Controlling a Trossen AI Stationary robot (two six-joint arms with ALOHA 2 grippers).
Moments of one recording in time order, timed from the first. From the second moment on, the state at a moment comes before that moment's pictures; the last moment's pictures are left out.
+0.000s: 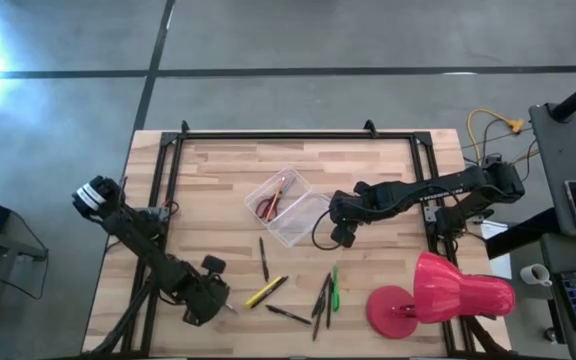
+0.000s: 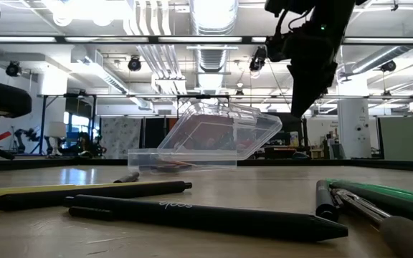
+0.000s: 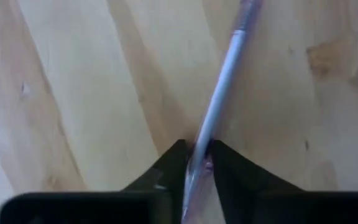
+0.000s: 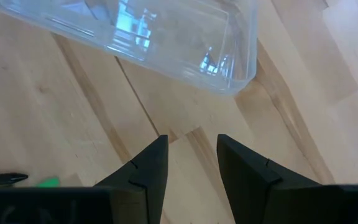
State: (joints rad) left arm -0.79 1.67 0.79 -0.55 -0.10 -0.48; right arm 0.07 1.51 1.07 -0.82 0.24 0.55
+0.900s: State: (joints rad) left arm -0.07 1.12 0.68 -0.30 -0.13 -0.85; right arm 0.17 1.51 0.96 -0.86 0.40 1.15
